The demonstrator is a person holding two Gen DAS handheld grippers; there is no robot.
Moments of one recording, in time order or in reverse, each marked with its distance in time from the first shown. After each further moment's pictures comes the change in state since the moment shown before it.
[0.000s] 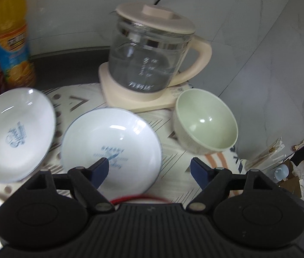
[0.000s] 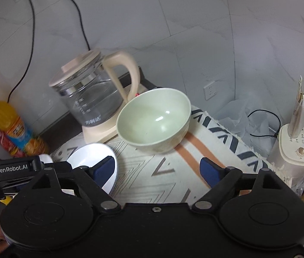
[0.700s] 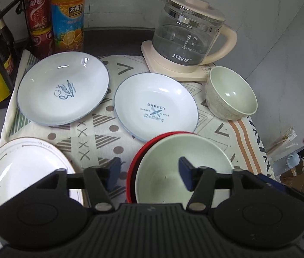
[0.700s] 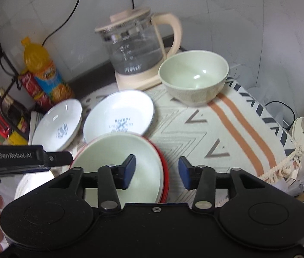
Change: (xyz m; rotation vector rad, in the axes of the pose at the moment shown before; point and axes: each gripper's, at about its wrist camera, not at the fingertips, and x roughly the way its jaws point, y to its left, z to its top) left arm -0.061 0.056 -0.076 -0.074 0.036 0.104; right arm -0.035 0.049 -0.062 -0.159 0.128 0.072
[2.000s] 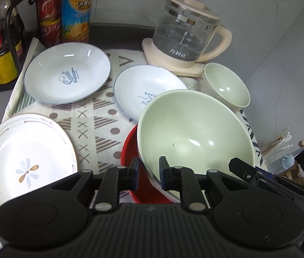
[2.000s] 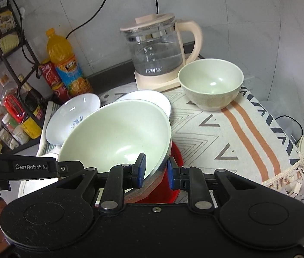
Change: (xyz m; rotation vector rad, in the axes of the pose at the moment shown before) left arm -0.019 -0.002 -0.042 -0.048 -0.014 -0.013; right arm -0.016 0.017 -0.015 -0.110 -0.016 0.056
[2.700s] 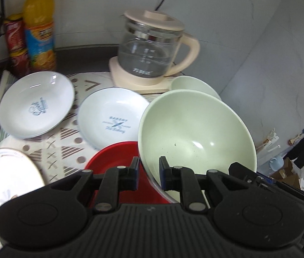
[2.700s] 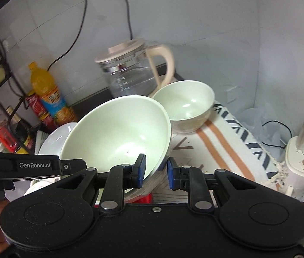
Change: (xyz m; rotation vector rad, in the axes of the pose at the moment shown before) left arm -0.001 -0.057 0.027 0.087 -0.063 -0.048; right arm -0.024 -0.042 0.022 0.080 -0.098 -0.027
